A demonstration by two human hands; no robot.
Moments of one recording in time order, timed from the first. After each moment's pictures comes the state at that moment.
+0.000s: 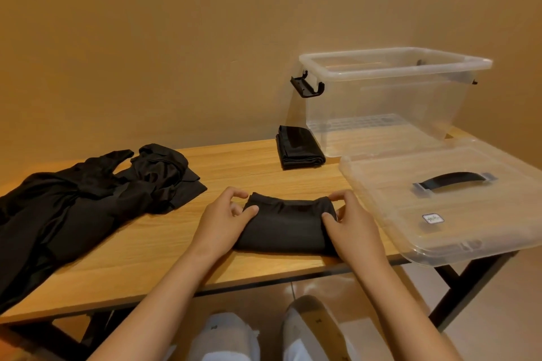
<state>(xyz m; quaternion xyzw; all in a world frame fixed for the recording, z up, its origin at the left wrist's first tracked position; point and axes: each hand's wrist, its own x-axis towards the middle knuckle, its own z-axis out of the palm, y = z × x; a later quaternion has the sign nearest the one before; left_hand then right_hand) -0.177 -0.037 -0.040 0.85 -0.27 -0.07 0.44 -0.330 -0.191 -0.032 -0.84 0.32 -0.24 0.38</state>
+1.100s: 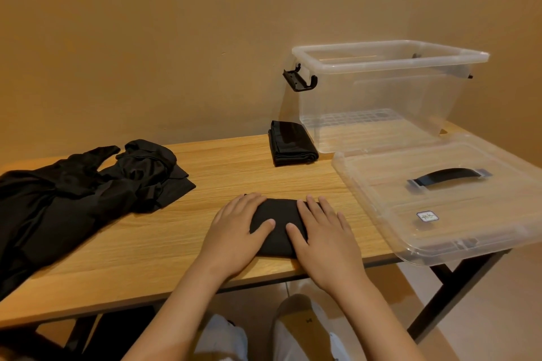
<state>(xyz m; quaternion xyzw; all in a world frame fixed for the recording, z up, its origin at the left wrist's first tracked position) -0.196 -0.057 -0.057 0.88 -0.40 -0.03 0.23 -0.318 -0.178 -0.057 -0.95 0.26 -0.06 0.16</state>
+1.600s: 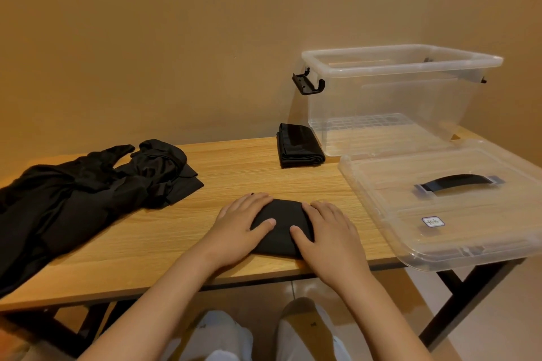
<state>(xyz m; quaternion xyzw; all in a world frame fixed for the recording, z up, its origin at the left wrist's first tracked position) -0.187 -0.054 -0.050 0.87 -0.45 -0.08 0.21 -0.321 -0.183 -0.051 -0.94 0.24 -0.10 0.19</state>
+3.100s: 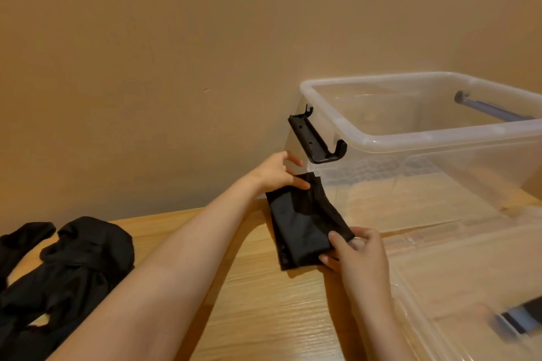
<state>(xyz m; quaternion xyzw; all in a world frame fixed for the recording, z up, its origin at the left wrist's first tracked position) 0.057 -0.306 0.006 0.78 -0.41 -0.28 0.37 -0.170 -0.306 -0.033 -0.56 0.41 -0.33 0.64</state>
